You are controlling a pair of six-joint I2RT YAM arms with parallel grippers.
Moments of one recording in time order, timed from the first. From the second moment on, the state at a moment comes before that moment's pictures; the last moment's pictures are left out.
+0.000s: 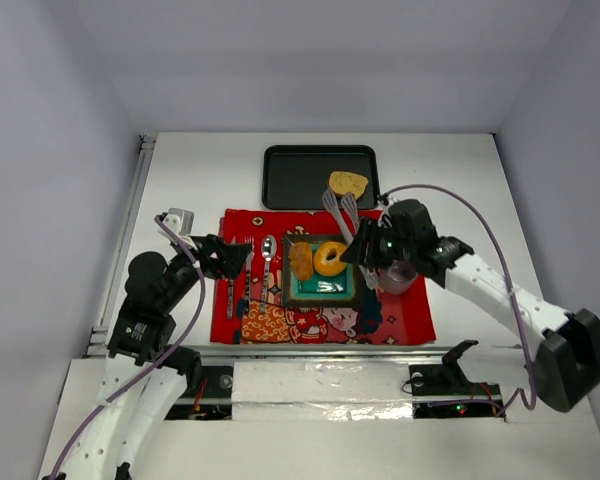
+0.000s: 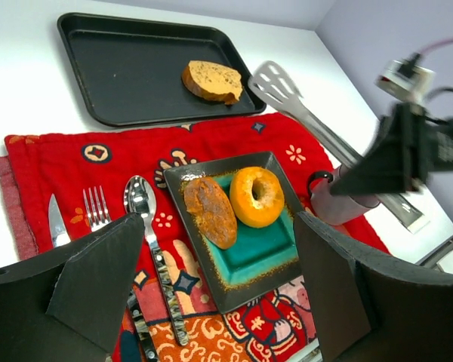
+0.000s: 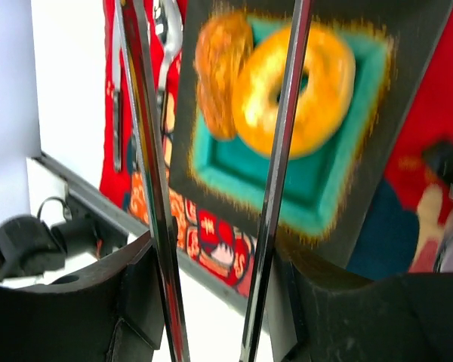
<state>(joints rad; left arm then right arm) -0.28 0.47 0.60 -0.27 0.28 -0.41 0.57 1.16 0.83 -0.34 -0.25 0.71</state>
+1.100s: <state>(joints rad) -0.27 0.41 0.60 -0.27 0.28 -0.41 0.23 1.82 1.16 -0.29 -0.42 0.64</state>
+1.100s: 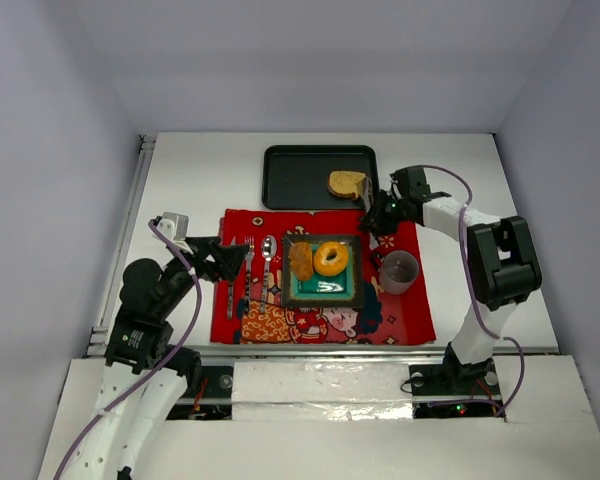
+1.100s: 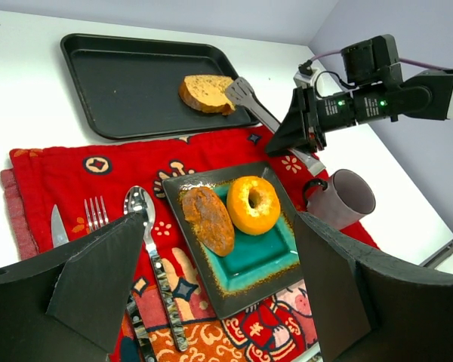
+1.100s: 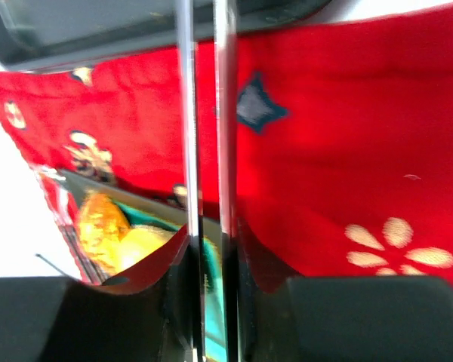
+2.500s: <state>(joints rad) -0.25 0.52 0.60 -0.27 0.26 -0.41 0.82 0.78 0.44 -0.33 -0.41 0.98</state>
